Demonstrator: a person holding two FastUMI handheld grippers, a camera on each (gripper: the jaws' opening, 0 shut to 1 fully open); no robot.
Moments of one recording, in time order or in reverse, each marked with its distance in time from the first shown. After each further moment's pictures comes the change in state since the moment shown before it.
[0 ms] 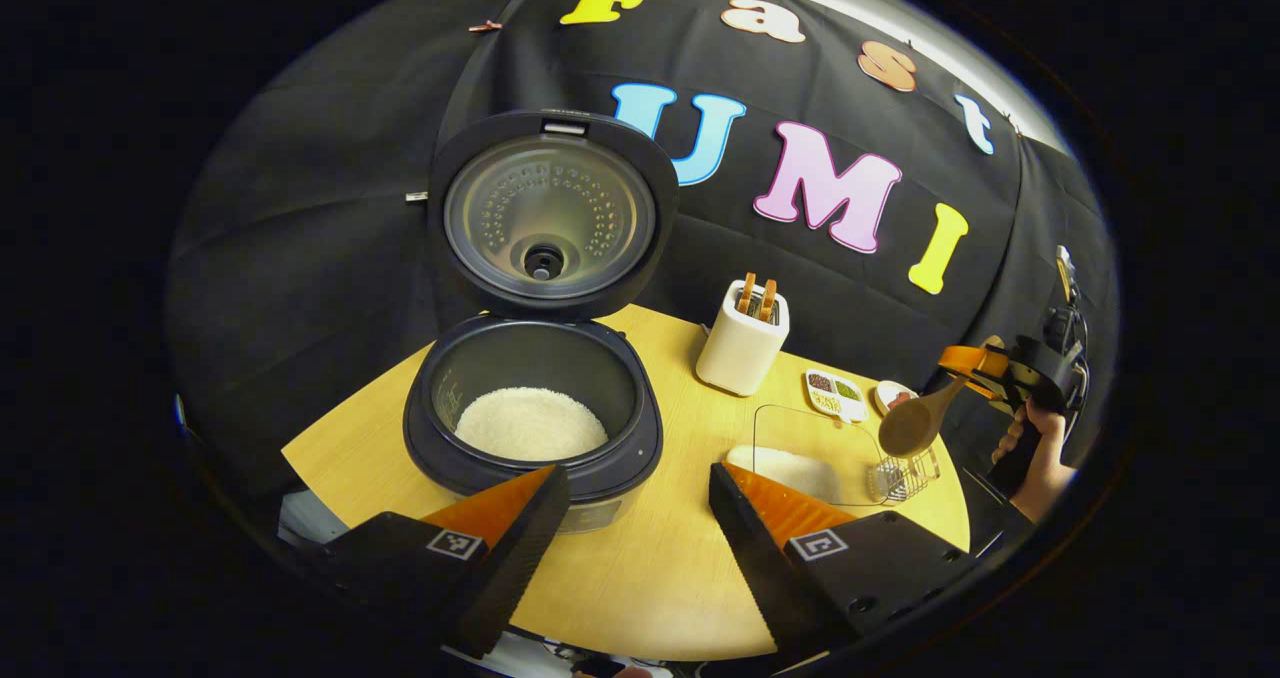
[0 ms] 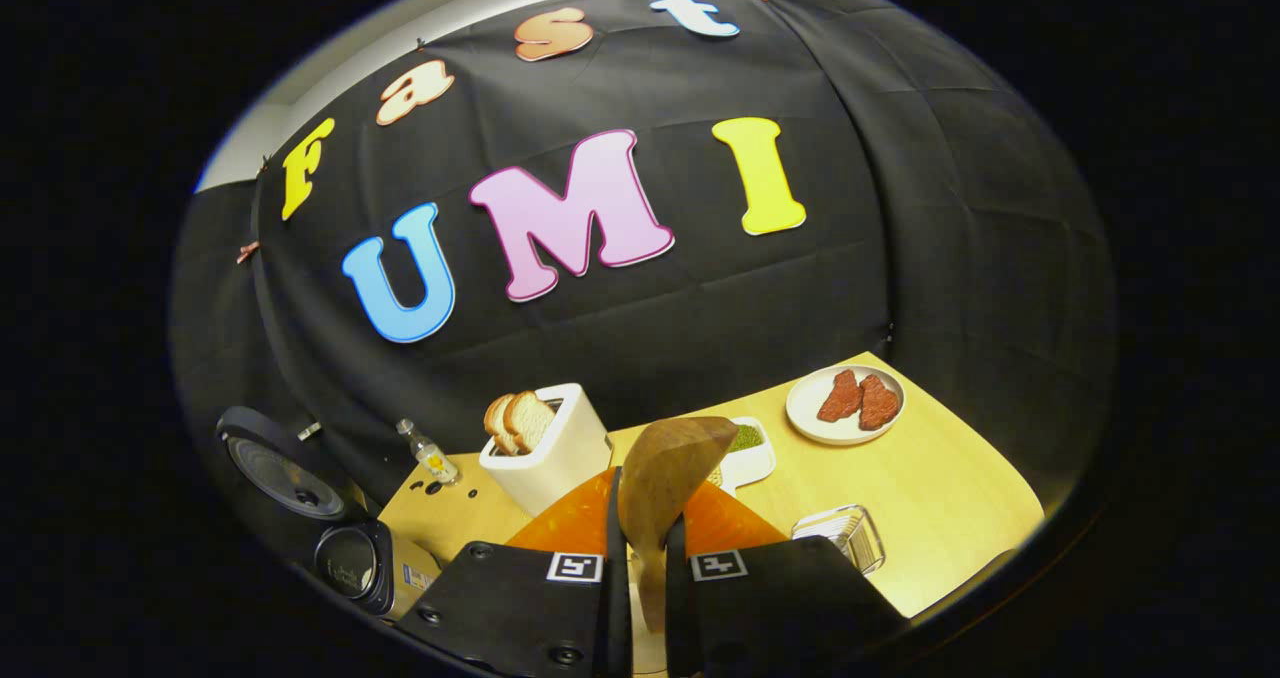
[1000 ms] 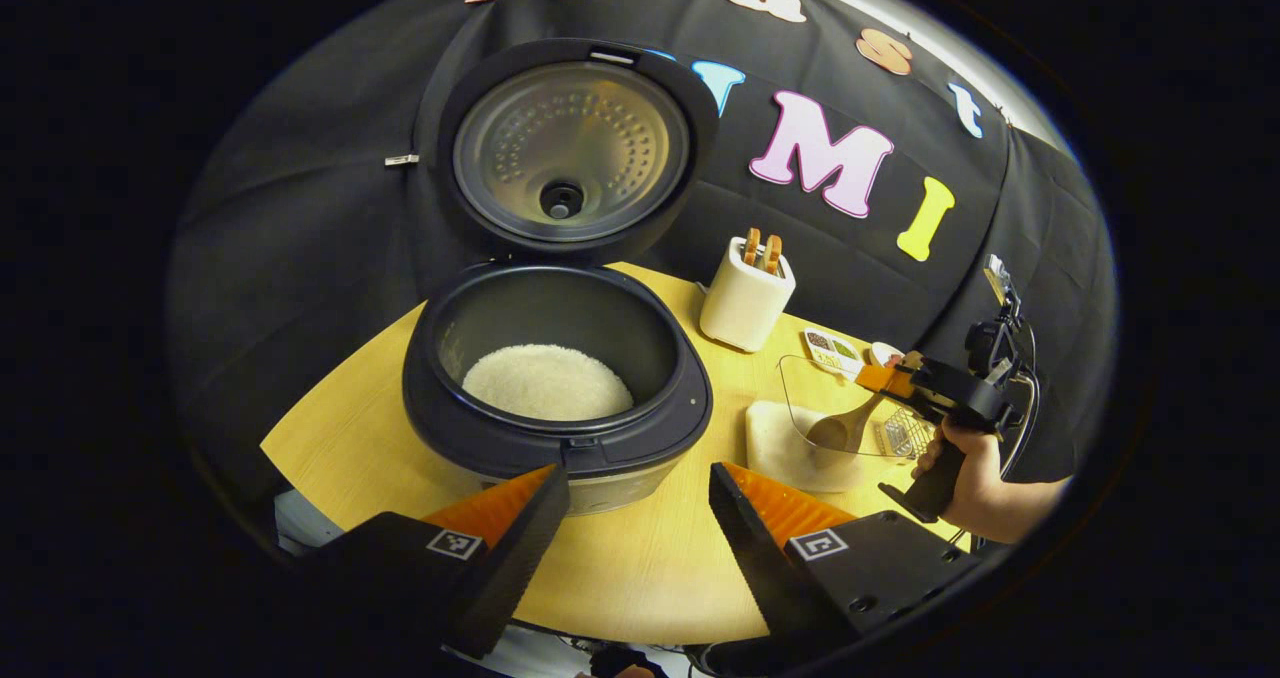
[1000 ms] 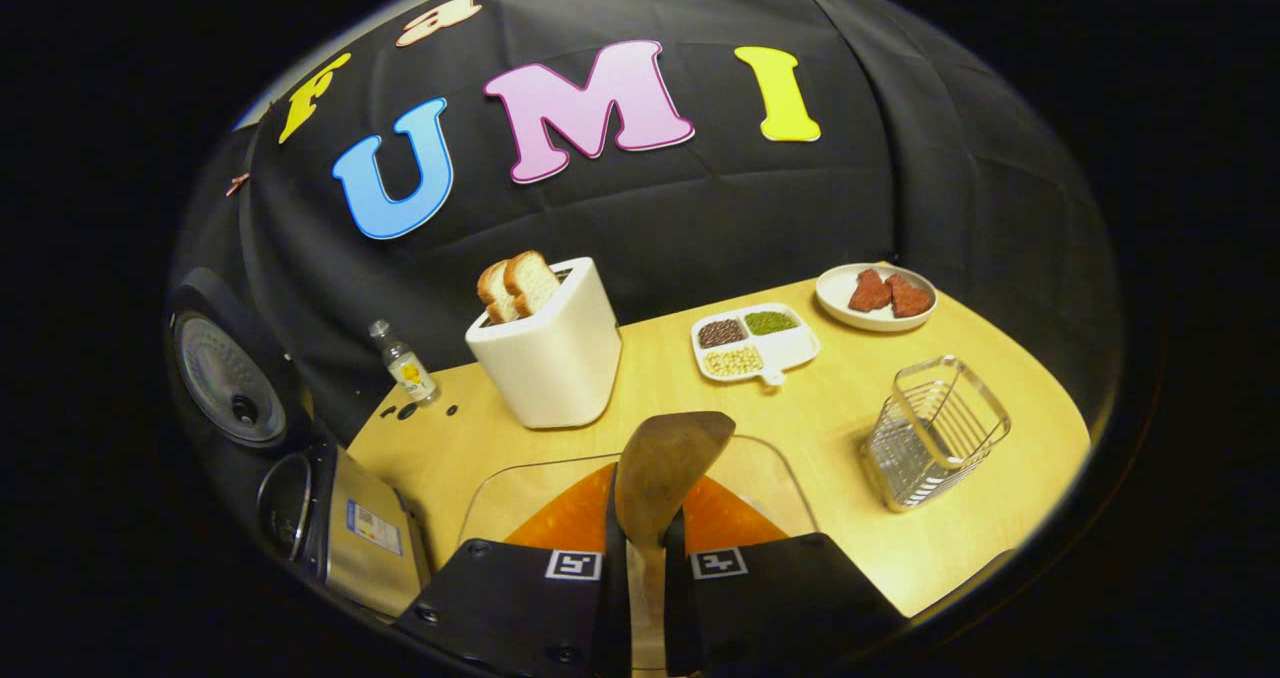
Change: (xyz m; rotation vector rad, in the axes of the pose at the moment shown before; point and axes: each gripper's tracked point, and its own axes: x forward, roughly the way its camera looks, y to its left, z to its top) left arm 0.013 0.049 -0.041 -0.016 0.085 -0.071; right arm 0.025 0.056 -0.150 0.040 0.177 -0.045
